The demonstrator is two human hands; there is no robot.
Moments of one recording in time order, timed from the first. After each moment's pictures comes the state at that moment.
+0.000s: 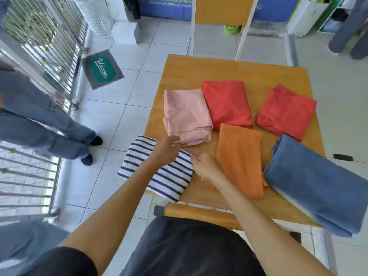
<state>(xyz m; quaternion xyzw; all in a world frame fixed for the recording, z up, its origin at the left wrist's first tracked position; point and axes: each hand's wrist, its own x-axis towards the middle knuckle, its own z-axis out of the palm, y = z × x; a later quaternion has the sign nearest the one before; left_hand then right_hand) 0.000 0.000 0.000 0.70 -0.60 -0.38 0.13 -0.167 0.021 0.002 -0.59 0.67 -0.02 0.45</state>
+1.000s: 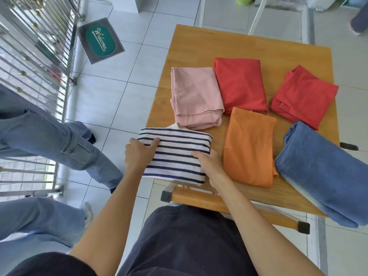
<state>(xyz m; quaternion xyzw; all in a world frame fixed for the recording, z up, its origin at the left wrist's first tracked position) 0.066 0.055 -0.033 0.89 -0.30 -0.33 0.11 -0.148 0.056 -0.033 -0.29 0.69 -0.23 0.62</state>
